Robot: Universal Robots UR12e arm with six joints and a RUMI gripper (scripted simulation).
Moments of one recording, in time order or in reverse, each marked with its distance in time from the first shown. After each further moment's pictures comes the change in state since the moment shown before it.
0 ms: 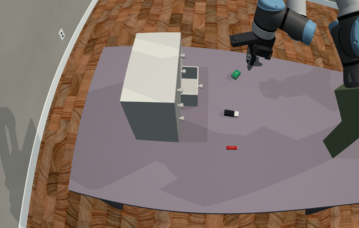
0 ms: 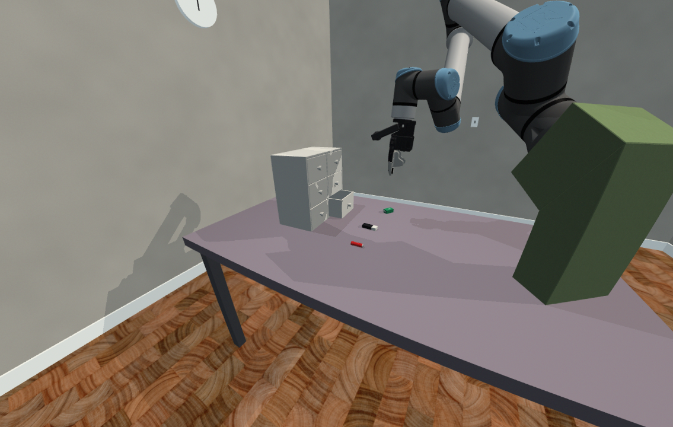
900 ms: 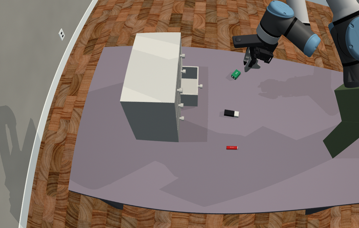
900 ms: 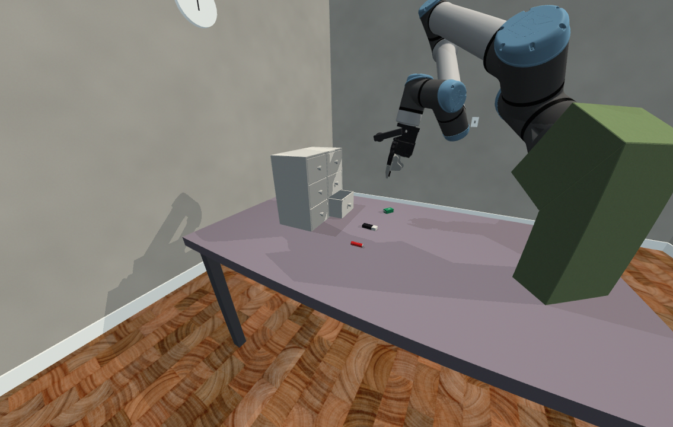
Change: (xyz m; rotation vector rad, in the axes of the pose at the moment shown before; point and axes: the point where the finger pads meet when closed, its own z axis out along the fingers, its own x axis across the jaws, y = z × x) arm 0.000 -0.010 0.014 0.142 0.002 0.000
